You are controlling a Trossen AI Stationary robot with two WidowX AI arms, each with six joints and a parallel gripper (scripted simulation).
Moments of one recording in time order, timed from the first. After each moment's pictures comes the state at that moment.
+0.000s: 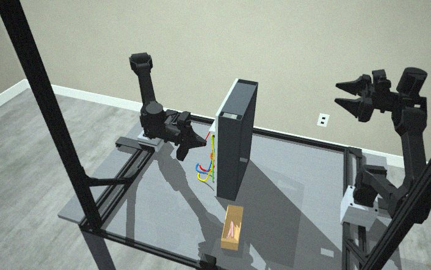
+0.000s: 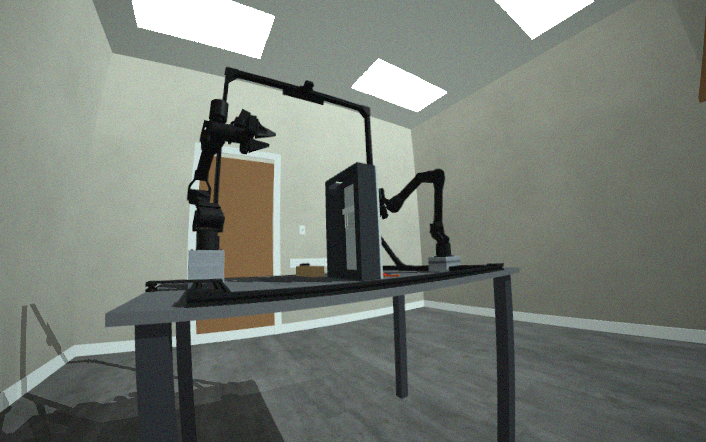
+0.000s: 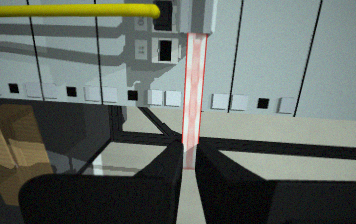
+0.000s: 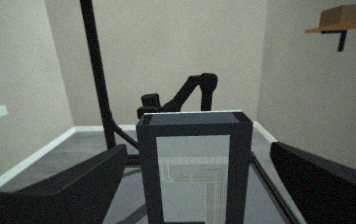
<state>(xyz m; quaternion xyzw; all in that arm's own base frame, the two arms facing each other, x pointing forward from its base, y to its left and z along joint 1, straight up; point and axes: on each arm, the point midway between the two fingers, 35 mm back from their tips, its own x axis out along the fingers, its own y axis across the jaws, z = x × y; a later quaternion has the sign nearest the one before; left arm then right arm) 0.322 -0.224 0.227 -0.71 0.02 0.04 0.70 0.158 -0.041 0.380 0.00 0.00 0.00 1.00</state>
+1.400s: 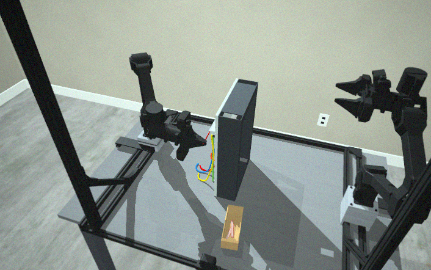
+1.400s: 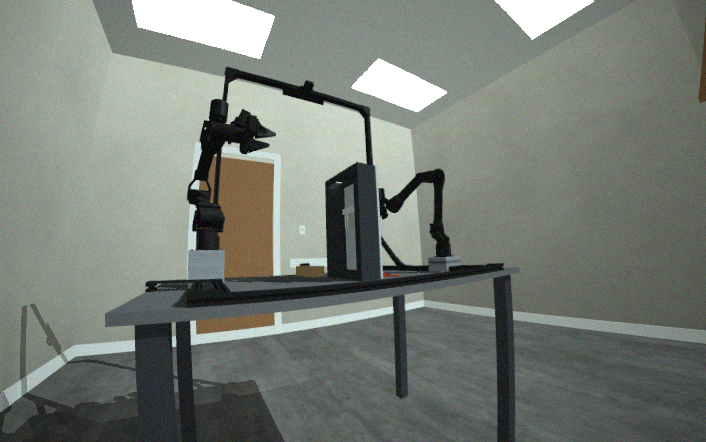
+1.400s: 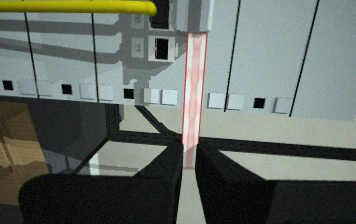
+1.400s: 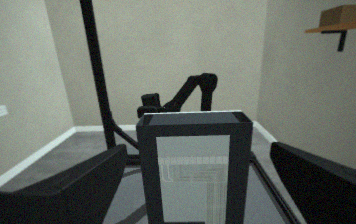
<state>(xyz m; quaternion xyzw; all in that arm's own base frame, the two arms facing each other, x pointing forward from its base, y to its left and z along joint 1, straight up) 0.322 -0.225 0.230 -0.71 0.02 0.03 0.70 0.158 -0.041 0.380 0.00 0.00 0.00 1.00</state>
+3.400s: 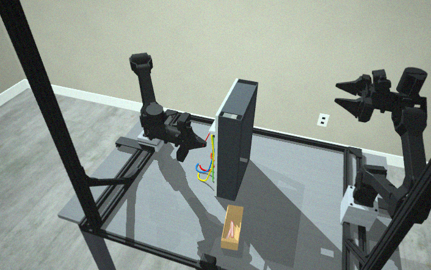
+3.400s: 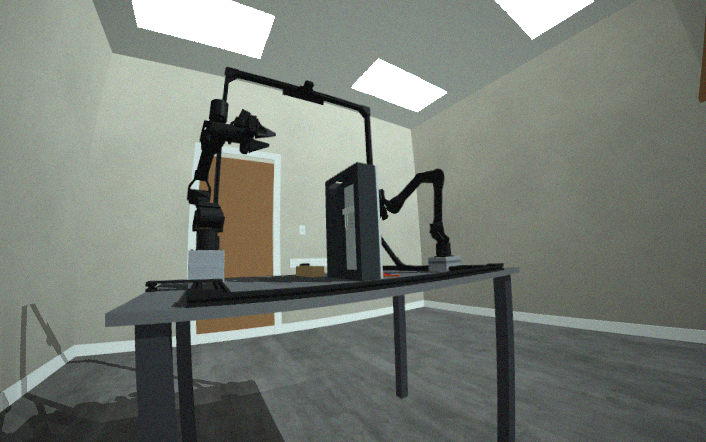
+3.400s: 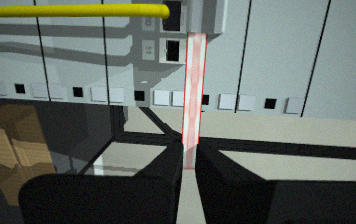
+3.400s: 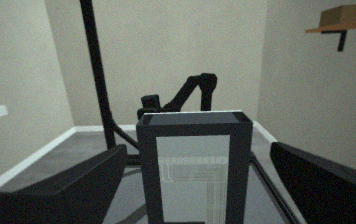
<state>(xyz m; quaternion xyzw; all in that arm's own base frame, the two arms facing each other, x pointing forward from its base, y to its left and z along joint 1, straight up) 0.322 -0.224 0.223 -0.71 0.02 0.04 0.71 0.158 -0.041 0.380 0.00 0.00 0.00 1.00</state>
